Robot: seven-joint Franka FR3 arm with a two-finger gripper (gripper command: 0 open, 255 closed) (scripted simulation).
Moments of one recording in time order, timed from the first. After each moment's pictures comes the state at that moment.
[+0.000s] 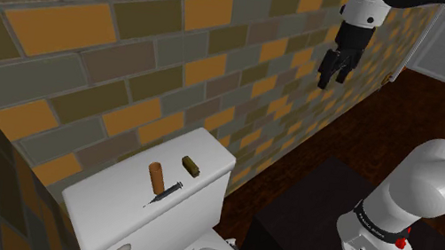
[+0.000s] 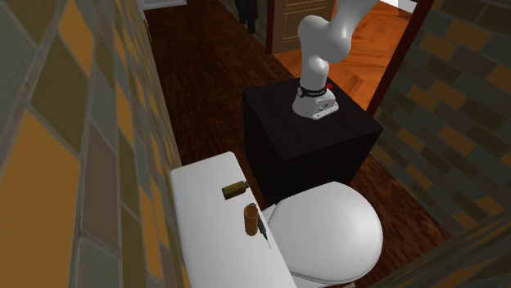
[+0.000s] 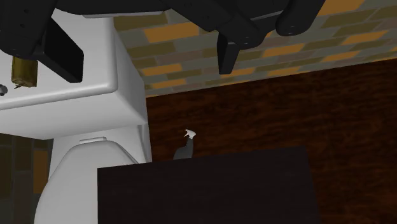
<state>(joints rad) 0.00 -0.79 -0.01 -2.39 0.06 1.57 0.03</state>
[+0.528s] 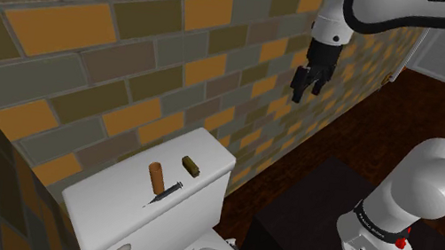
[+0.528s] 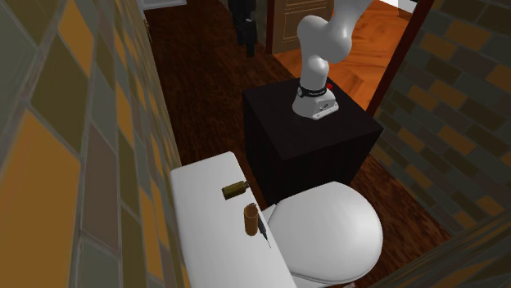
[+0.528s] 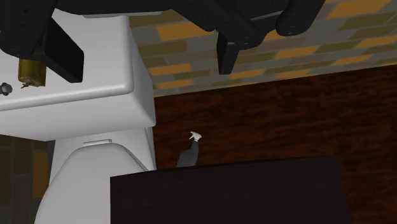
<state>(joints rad) 0.04 -0.70 0.10 -2.44 0.11 1.71 0.13</state>
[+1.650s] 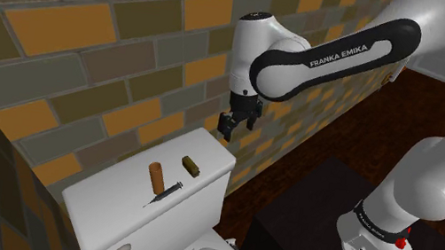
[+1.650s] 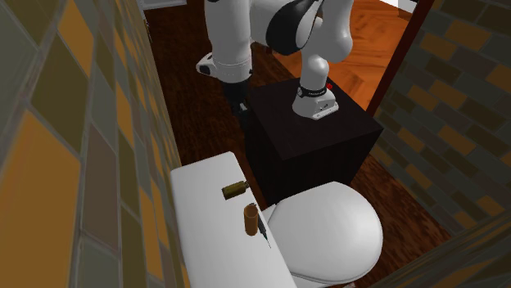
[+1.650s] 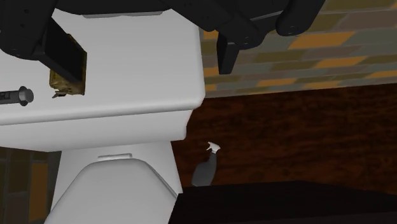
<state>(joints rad) 0.11 -0.18 0.40 -2.33 0.08 2.12 0.44</state>
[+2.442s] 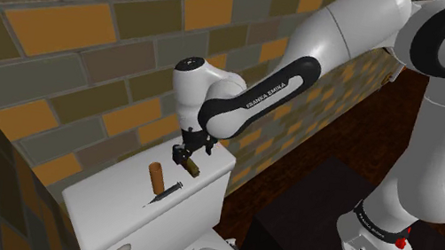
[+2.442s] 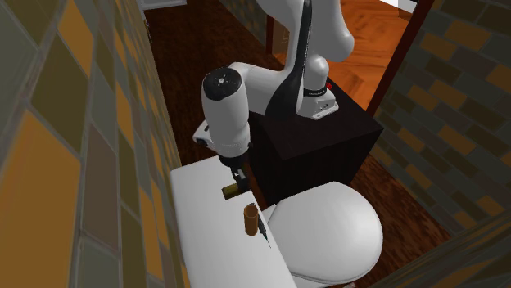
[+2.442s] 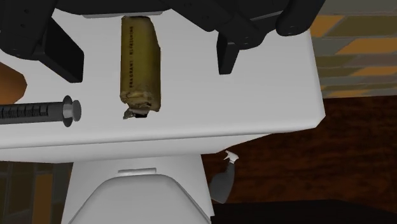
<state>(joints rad) 0.22 0.32 0.46 -2.02 -0.21 2.23 0.76</state>
